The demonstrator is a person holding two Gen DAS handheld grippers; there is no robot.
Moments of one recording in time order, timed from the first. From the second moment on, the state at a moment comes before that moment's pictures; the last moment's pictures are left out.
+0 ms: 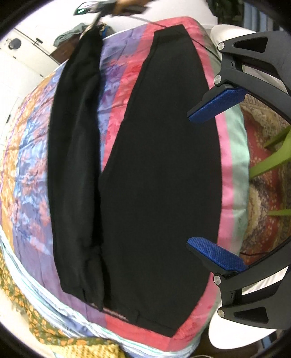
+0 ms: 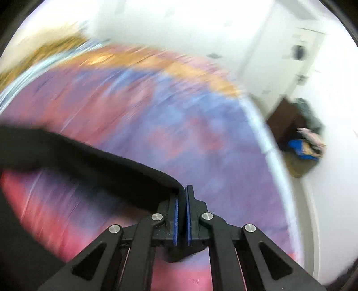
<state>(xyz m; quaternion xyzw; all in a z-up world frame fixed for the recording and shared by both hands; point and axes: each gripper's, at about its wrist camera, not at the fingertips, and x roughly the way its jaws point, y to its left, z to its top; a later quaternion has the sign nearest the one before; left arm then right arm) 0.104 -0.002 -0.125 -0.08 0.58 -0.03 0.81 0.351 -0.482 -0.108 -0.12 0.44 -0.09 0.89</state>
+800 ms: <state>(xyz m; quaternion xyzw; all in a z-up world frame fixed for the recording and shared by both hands) 0.129 0.022 -0.163 -0.12 0.61 0.02 0.79 0.431 -0.574 -0.274 0.43 0.41 -0.05 0.80</state>
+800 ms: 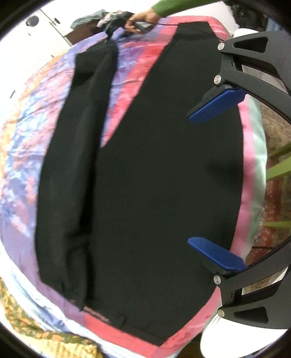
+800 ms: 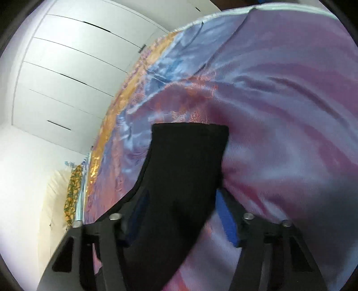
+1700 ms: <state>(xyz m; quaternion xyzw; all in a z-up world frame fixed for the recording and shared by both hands) 0.304 0.057 -0.255 0.02 0.46 0.10 0.88 0.438 -0.142 -0.273 0.14 0.55 0.32 0.76</state>
